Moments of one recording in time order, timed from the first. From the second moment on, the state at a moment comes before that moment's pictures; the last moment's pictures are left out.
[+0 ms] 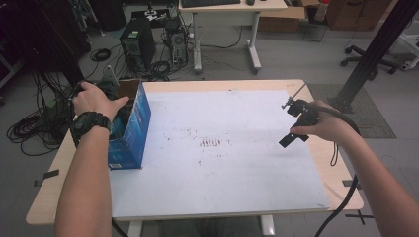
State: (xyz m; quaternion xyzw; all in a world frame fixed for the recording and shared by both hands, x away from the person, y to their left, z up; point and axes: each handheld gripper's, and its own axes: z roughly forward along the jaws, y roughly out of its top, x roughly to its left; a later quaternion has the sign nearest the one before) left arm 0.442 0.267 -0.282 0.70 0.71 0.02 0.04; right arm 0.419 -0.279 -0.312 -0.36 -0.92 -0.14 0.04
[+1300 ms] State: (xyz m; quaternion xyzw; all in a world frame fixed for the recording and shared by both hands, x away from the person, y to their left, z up) left arm 0.446 0.267 -0.289 0.69 0.72 0.02 0.05; right arm 0.420 -0.283 -0.322 -0.36 -0.92 -0.14 0.04
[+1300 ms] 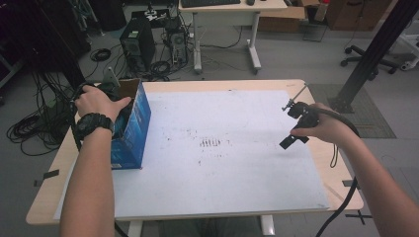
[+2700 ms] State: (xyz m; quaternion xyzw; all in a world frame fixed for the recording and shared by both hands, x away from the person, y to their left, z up) left arm 0.435 0.264 -0.238 0.68 0.73 0.05 0.07; right arm 0.421 -0.276 -0.321 -0.36 -0.92 -0.14 0.04
